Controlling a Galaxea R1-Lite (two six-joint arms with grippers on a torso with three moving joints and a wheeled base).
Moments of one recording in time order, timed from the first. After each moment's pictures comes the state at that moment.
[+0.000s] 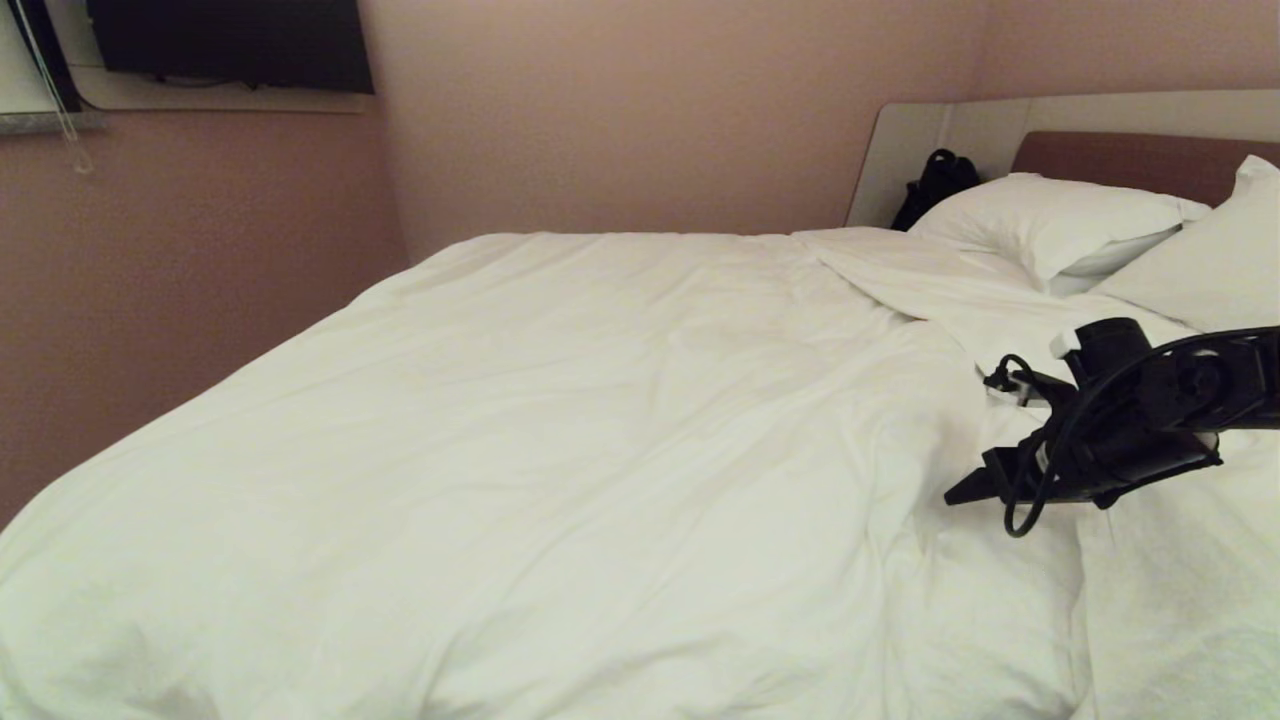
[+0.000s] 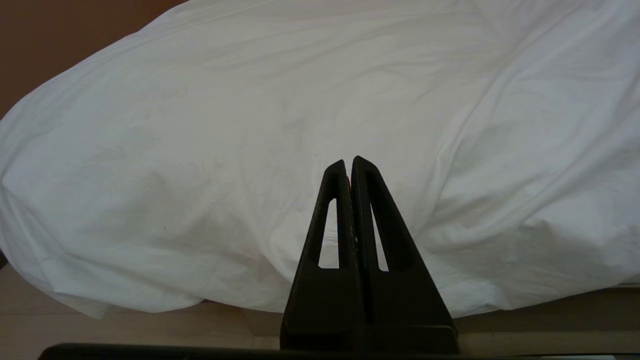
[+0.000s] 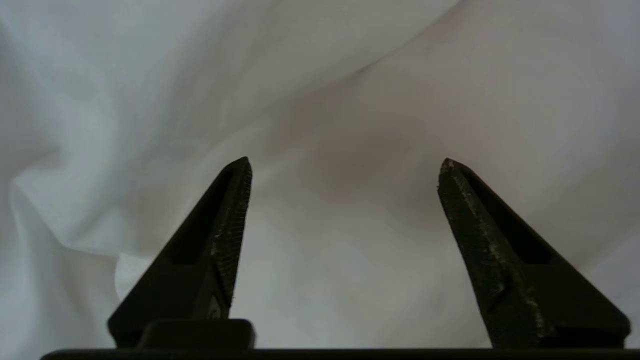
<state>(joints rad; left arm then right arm) -0.01 0.00 0.00 0.00 -0.02 0.05 -0.07 1.97 -1.30 0.33 0.22 -0.12</state>
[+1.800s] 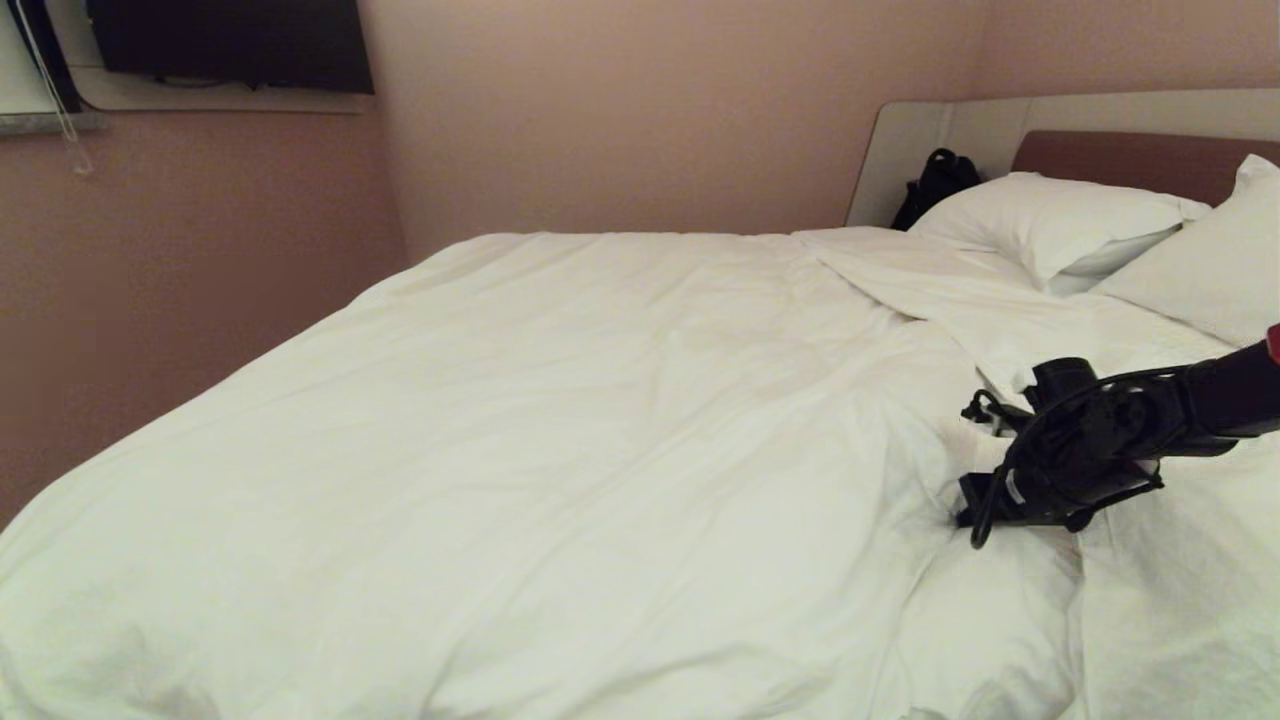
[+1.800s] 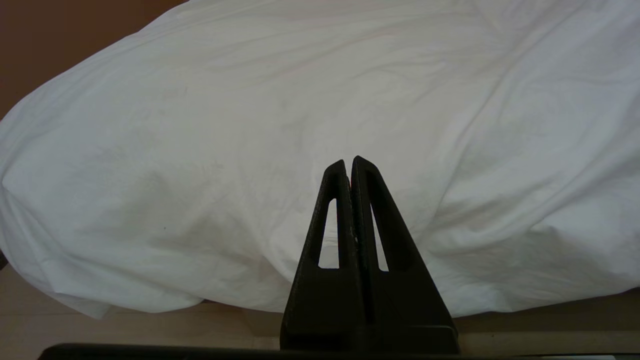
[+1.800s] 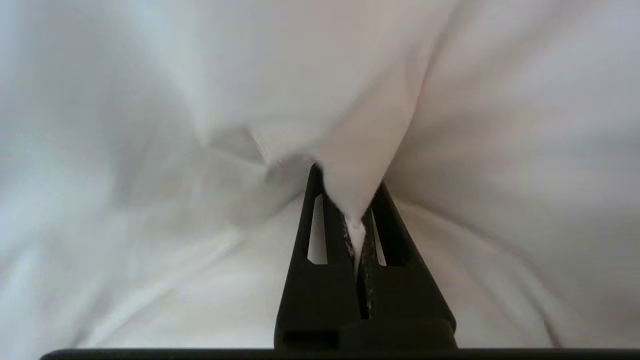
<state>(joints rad) -0.01 0.00 0.00 0.00 -0.02 0.05 -0.06 2.11 -1.32 0.26 0.16 -0.08</state>
